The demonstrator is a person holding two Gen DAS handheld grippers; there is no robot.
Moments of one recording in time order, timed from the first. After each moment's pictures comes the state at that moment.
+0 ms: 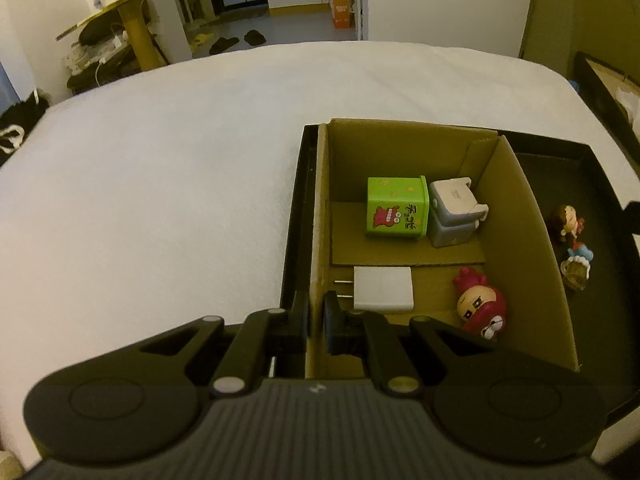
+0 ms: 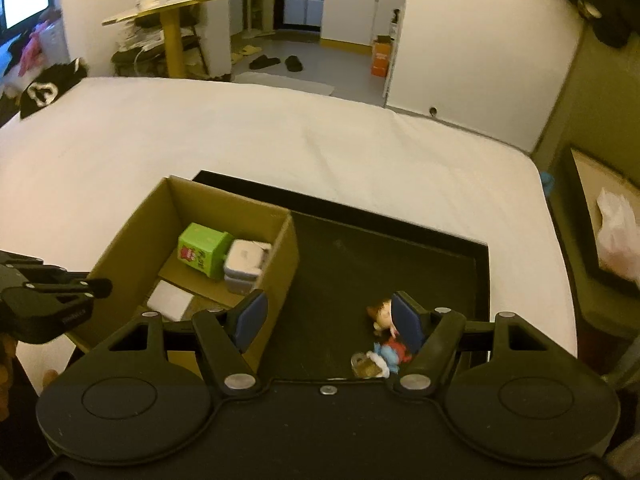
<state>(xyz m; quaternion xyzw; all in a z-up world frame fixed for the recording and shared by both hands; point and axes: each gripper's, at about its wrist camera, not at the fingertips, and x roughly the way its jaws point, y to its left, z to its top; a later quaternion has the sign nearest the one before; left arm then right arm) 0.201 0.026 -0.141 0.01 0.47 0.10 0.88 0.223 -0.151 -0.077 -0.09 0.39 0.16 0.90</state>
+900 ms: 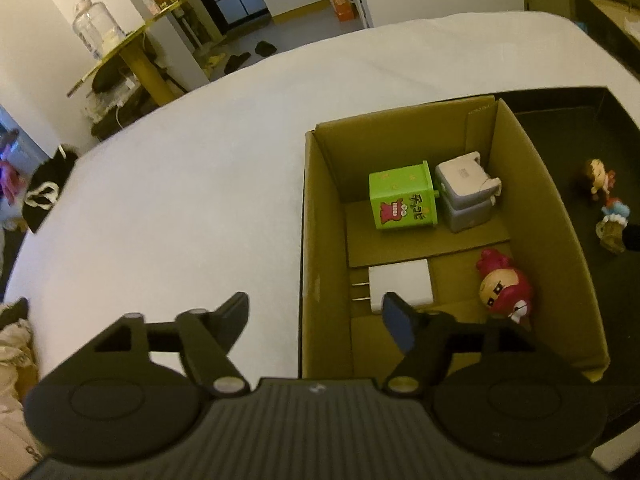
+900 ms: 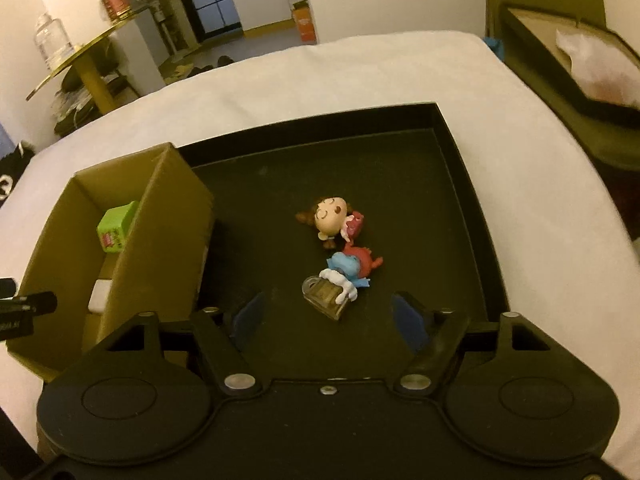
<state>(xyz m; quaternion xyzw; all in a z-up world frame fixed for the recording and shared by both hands) 0.214 -0.011 -0.147 0.13 0.48 0.14 0.86 0.235 -0.221 -0.176 0.07 0.44 0.11 0.89</state>
